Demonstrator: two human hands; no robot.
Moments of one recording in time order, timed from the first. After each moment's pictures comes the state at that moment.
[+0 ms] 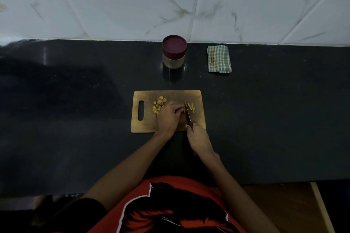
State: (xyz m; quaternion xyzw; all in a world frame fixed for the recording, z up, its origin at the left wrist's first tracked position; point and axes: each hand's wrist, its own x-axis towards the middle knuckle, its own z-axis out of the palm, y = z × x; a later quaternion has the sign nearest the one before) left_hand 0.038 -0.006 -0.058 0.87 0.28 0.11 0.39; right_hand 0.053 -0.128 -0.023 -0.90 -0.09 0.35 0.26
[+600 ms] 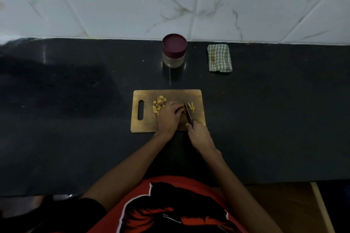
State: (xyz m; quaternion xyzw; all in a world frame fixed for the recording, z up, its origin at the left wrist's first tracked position) left_hand 0.036 -0.007 -0.055 0.89 0.27 0.11 0.35; right_hand 0.061 -0.126 -0.021 -0.90 -0.10 0.35 0.24
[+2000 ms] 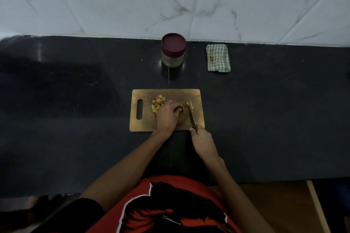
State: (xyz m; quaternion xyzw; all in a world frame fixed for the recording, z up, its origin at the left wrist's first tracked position) left_hand 0.037 -0.004 -0.058 0.88 0.26 0.10 0.37; right_hand 0.049 -0.147 -0.023 -0.90 -0.07 0.35 0.26
